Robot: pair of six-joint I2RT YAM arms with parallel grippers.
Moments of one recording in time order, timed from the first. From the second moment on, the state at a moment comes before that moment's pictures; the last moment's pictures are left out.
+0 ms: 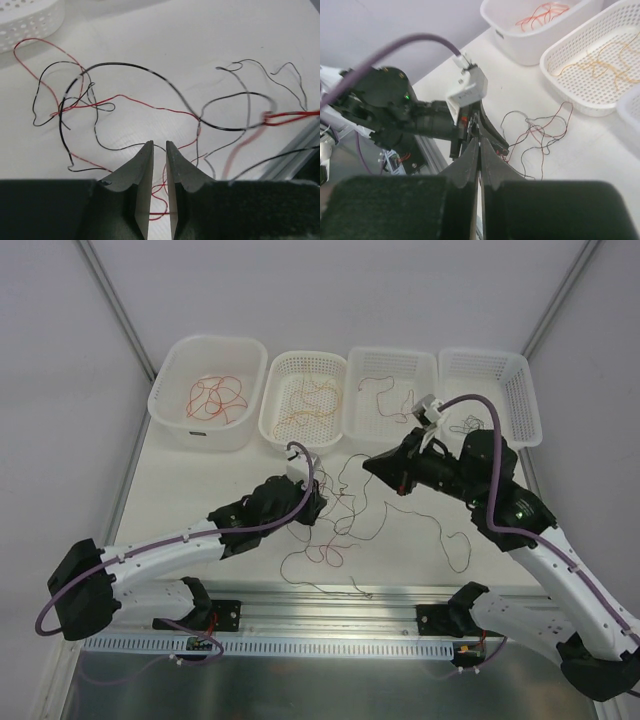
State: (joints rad) left arm -0.96 1.13 0.71 0.01 -0.19 -0.38; right arm 0.69 0.91 1.14 -0.39 -0.35 0.26
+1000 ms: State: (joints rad) left arm -0.78 1.03 0.56 0.04 -0.13 -0.48; right arm 0.68 0.88 1.31 -0.70 -0.09 0.20
